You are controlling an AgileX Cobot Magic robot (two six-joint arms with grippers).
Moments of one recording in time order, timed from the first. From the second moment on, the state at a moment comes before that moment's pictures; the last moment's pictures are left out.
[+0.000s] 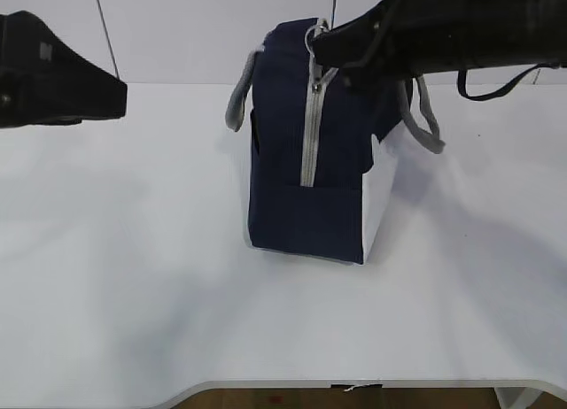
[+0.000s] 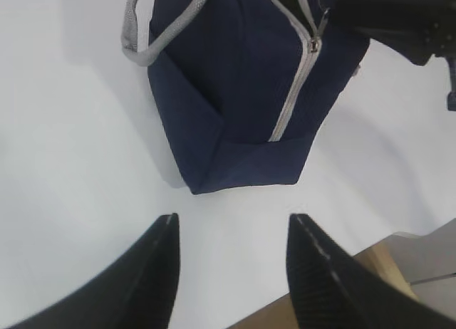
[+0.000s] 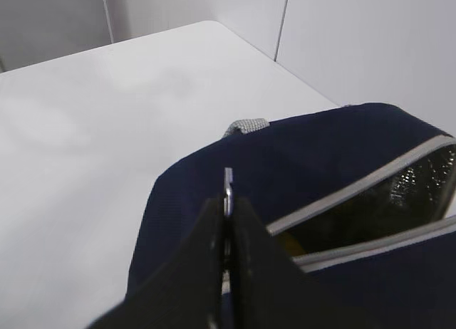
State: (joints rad) left arm -0.62 1.06 -0.94 -0.18 0.55 -0.25; right arm 0.29 1.54 -1.13 1.45 0.48 -1.76
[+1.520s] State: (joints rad) left arm -0.69 1.36 -0.94 -0.29 0.13 -0.02; right arm 0.29 1.65 -1.25 1.46 0.48 -1.74
